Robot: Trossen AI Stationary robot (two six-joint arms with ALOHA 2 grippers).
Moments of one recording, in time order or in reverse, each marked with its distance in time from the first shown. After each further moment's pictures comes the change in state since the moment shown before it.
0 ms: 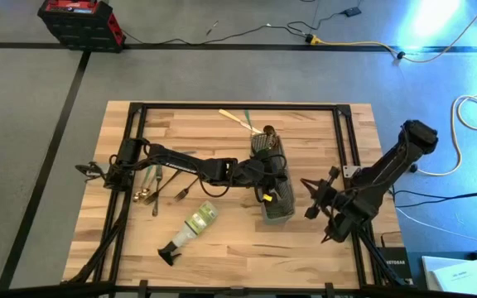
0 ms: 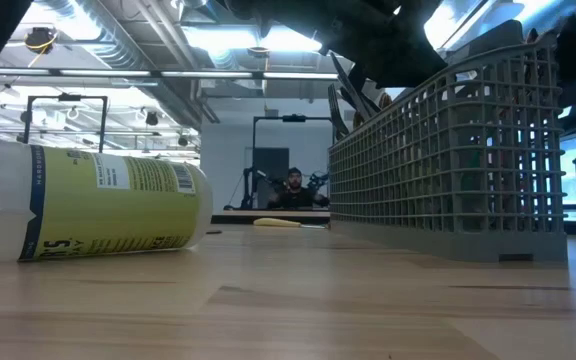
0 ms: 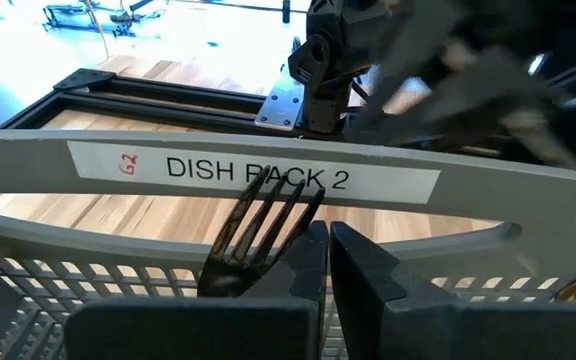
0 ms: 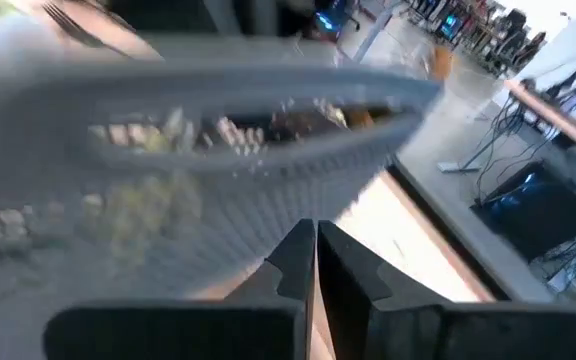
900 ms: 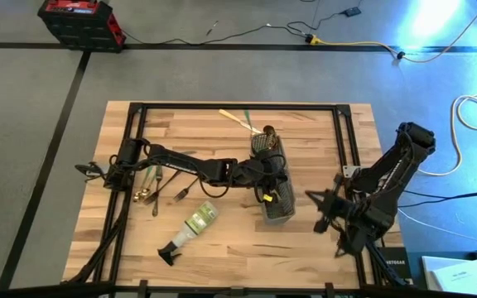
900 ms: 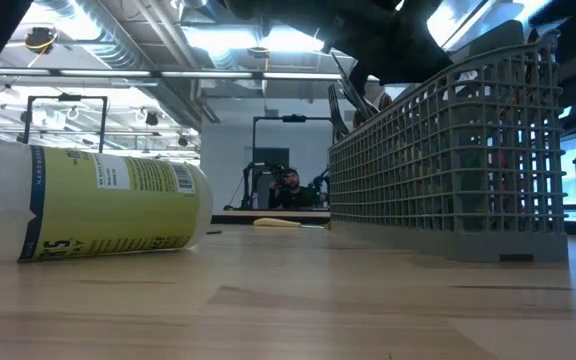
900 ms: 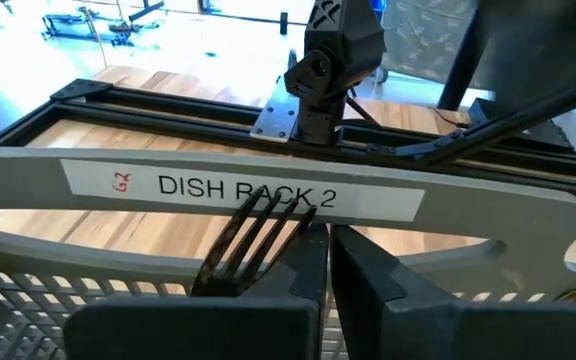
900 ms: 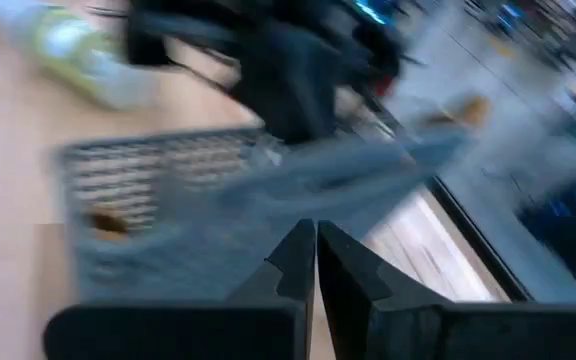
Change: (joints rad) left arm -0.004 0.002 0.000 0.035 -0.001 -0.002; right arm 0.135 0.096 0.283 -0.302 -0.080 0.143
